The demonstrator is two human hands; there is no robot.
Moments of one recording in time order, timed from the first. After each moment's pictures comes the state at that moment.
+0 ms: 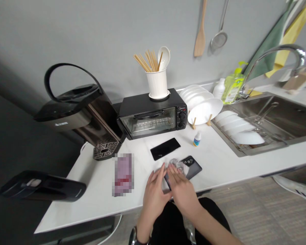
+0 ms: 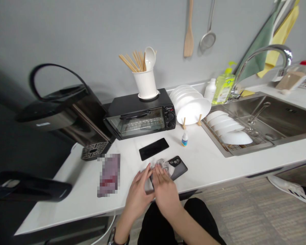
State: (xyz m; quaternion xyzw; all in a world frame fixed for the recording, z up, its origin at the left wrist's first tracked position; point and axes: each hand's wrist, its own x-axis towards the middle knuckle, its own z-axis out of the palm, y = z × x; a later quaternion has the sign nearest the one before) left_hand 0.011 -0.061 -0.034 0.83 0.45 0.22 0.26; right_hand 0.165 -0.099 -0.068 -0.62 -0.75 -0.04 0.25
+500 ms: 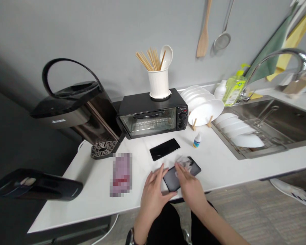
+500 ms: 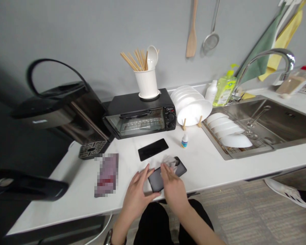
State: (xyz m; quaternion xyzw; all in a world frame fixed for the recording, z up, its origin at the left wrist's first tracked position) left_hand 0.012 -0.060 -0.033 0.83 0.45 0.22 0.24; right_hand 0.196 -0.103 -0.070 -0.63 -0.73 -0.04 0.28
